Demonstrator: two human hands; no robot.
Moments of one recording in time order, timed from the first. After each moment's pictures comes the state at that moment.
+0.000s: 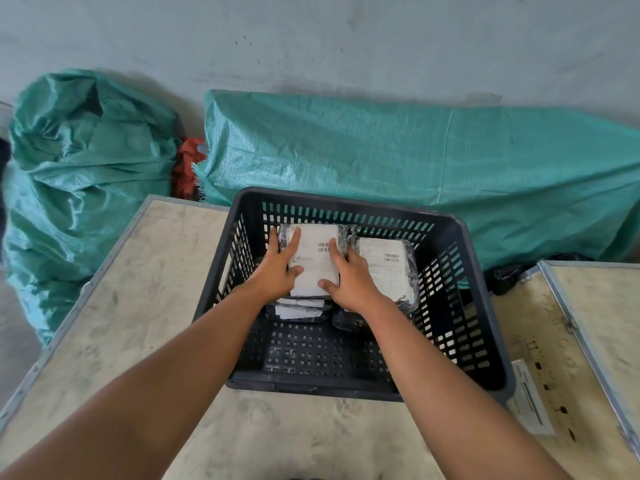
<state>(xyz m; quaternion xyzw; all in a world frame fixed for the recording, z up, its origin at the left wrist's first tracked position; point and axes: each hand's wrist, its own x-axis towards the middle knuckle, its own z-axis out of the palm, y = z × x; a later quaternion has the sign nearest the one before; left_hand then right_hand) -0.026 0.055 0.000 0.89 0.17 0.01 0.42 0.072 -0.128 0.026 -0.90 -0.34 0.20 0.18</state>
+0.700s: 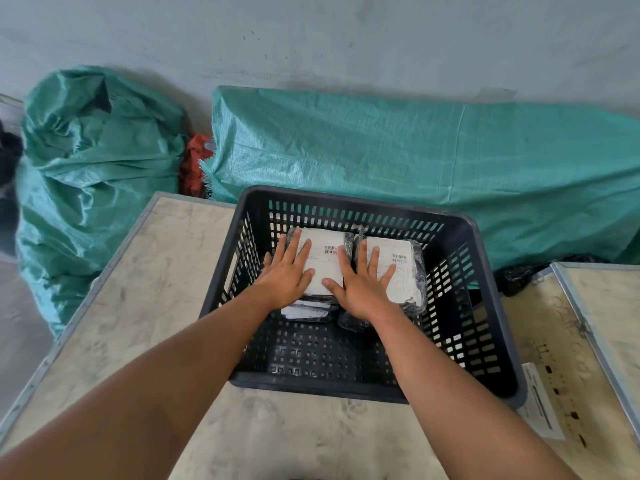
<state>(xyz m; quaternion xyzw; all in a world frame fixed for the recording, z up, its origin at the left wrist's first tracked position) -0.027 0.046 -0.002 0.96 0.14 -0.11 0.22 0.075 -0.135 0.005 -0.92 -0.33 0.21 0.01</state>
